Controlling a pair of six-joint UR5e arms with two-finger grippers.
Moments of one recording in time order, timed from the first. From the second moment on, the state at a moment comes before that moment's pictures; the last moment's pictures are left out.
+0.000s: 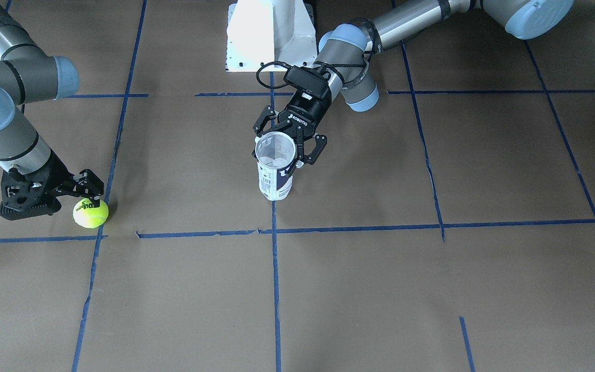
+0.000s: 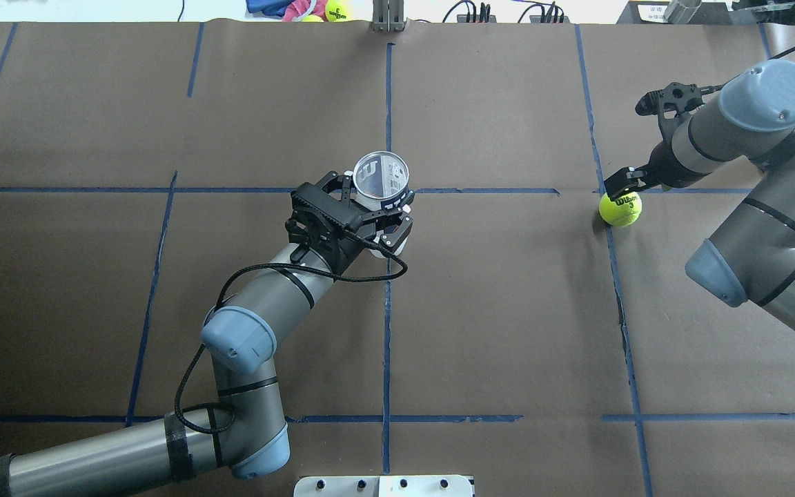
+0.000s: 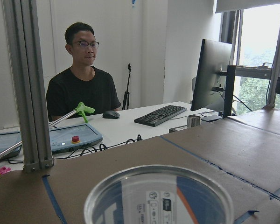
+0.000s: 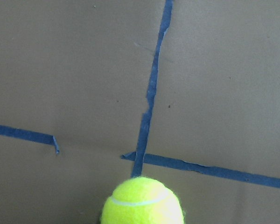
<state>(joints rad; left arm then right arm) -0.33 -2.24 -1.33 -2.99 -0.95 -0.49 0.90 -1.31 1.66 -1.28 2.03 0.70</state>
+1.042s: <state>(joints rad) -0.33 -2.24 -1.33 -2.99 -0.95 -0.49 0.83 -1.29 1.59 -1.28 2.00 0.69</state>
